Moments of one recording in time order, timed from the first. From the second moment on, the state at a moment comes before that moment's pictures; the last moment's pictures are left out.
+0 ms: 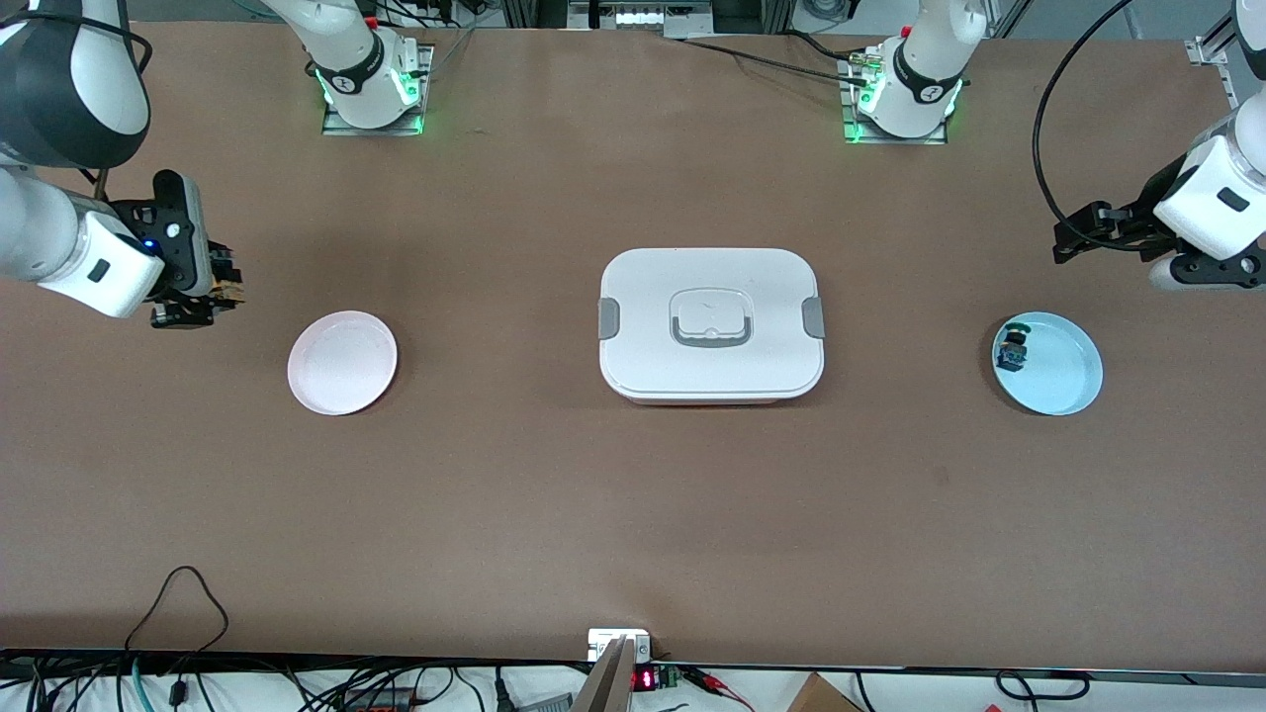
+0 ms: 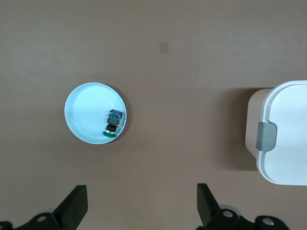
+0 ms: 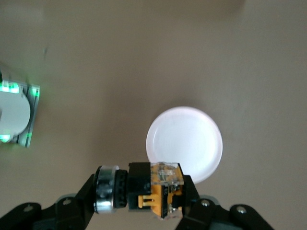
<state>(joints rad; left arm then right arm) -0.03 0.00 0.02 -1.67 0.03 1.59 -0.05 -0.02 0.18 0.05 -1.63 0.13 1.56 -1.74</state>
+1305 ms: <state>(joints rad) -0.04 0.01 0.01 -1.67 0.03 1.53 -0.05 0.08 0.45 0.06 -1.62 1.39 1.58 -1.96</state>
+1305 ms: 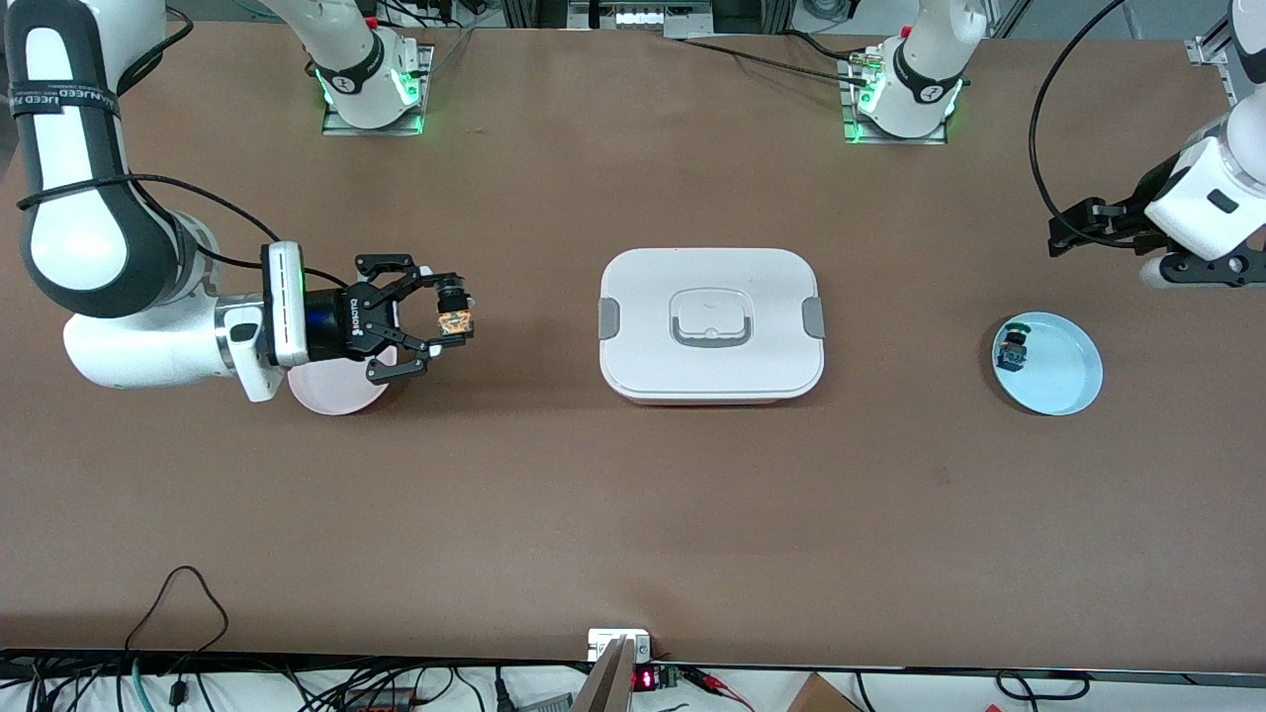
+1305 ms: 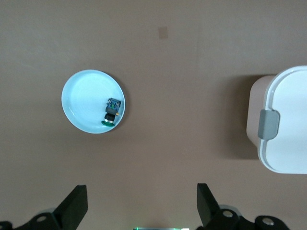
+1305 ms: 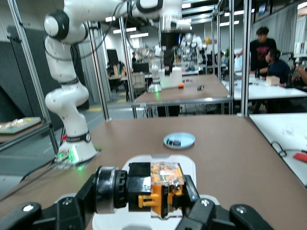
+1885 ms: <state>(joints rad) -0.03 0.09 0.01 -1.67 -0.60 1.40 -0.05 0.45 0.45 0.06 -1.62 1.85 2.01 -1.96</state>
